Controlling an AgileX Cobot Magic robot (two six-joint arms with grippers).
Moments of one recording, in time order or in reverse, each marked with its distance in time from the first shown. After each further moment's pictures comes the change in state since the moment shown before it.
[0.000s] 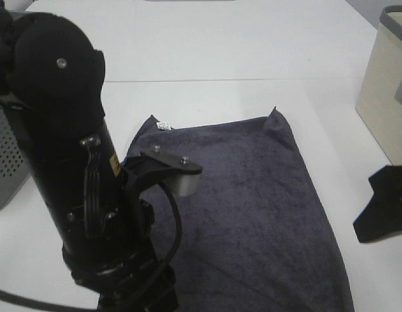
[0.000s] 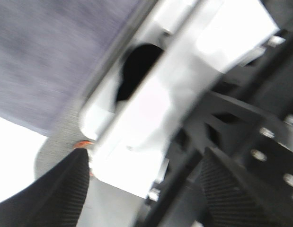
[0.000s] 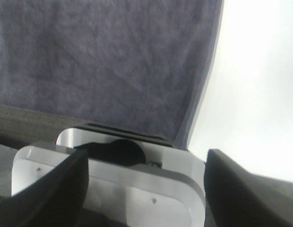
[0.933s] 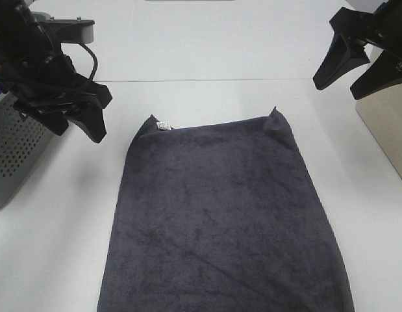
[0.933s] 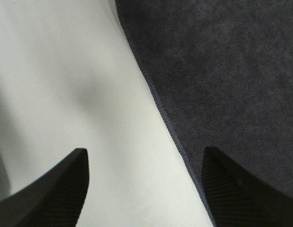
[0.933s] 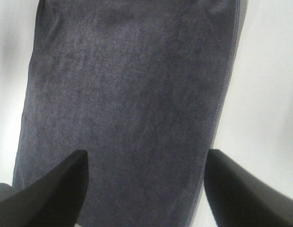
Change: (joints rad) left arm 0.521 0.136 -0.308 0.191 -0.090 -0.039; right arm -0.279 0.616 -0.647 0.213 0.078 -0.433
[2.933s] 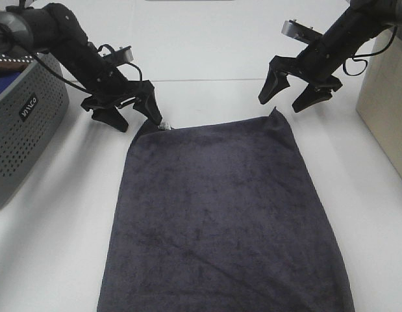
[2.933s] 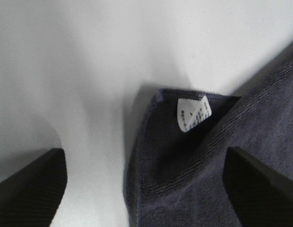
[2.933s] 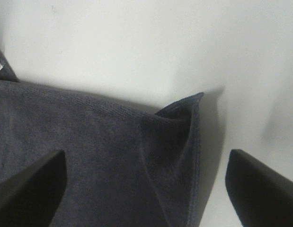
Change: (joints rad) left arm 0.144 0.785 -0.870 -0.369 0.138 0.157; right arm 0.000 0.817 -0.775 0.051 0.067 -0.097
